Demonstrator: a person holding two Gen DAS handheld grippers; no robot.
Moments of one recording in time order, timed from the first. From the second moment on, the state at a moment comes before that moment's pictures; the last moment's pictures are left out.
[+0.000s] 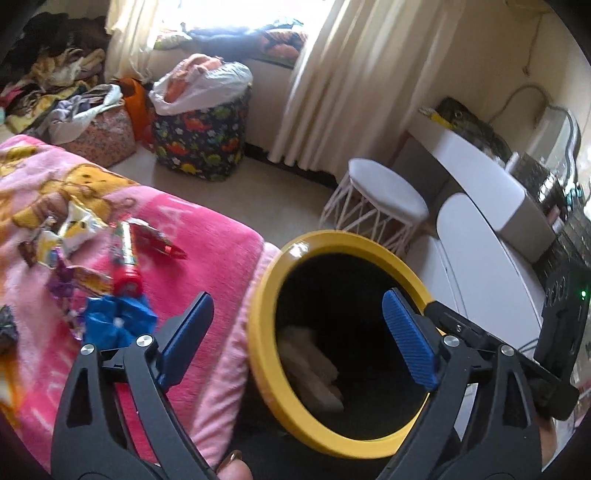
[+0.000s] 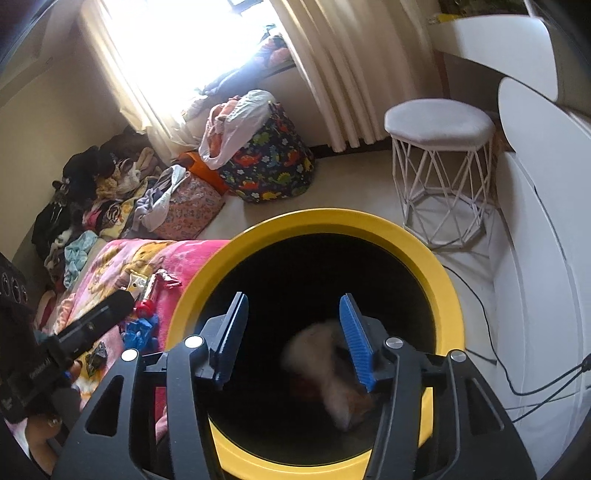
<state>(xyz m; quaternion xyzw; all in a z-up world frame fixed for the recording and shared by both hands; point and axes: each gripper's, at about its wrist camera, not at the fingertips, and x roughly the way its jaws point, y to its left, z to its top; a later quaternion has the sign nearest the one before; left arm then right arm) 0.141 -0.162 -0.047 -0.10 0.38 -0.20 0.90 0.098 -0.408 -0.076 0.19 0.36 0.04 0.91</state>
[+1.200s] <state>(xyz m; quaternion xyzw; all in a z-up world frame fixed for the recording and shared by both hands) 0.131 0.028 -0.036 -0.18 0.32 -0.02 0.93 0.127 -0.230 -0.062 0.08 0.37 0.22 0.90</state>
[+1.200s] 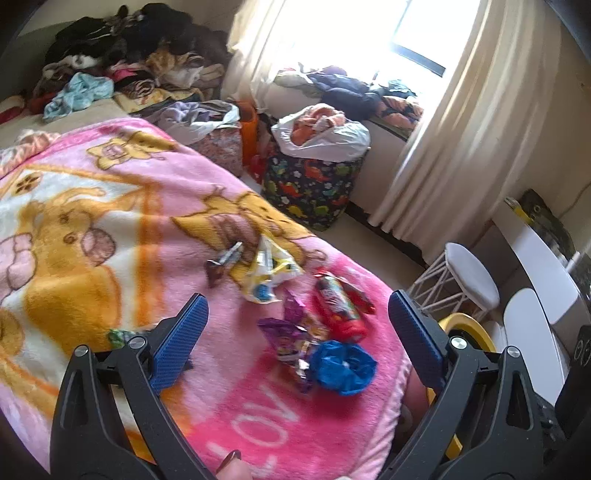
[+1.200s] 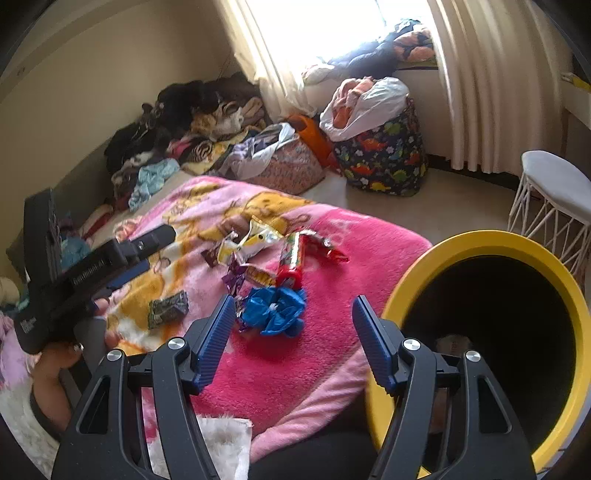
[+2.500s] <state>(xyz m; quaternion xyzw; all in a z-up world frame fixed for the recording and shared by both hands) 0.221 0.048 -0.101 -0.18 0.41 -0.03 0.89 0.147 -0.168 -0.114 0.04 0.45 0.31 0.84</state>
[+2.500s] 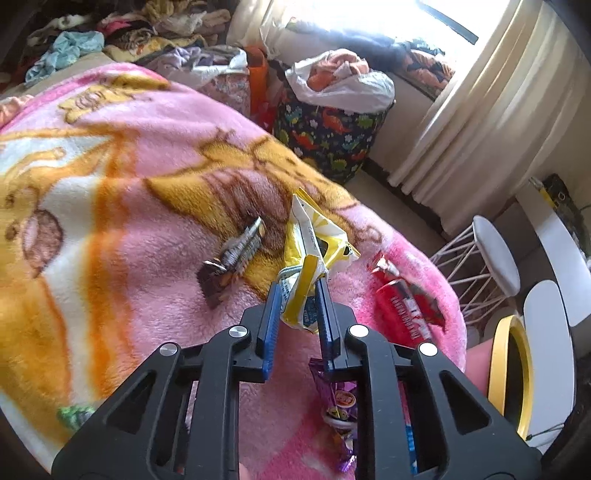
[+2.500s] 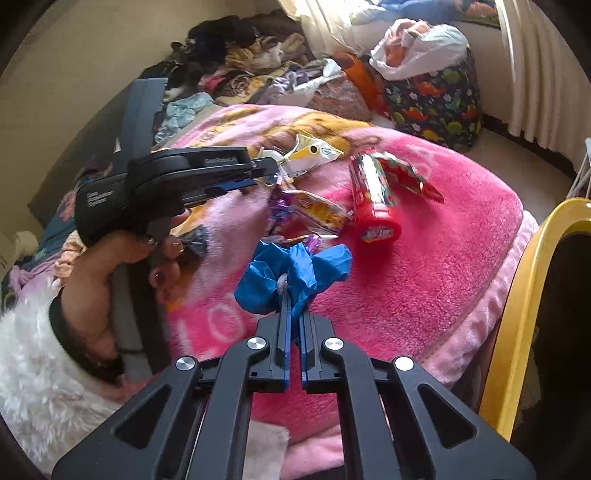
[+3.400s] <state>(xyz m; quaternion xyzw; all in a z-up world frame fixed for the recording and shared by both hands) 0.162 0.029 -0.004 -0.17 0.31 -0.06 0.93 0.115 -0.238 -0.042 0.08 0.36 0.27 0.89</state>
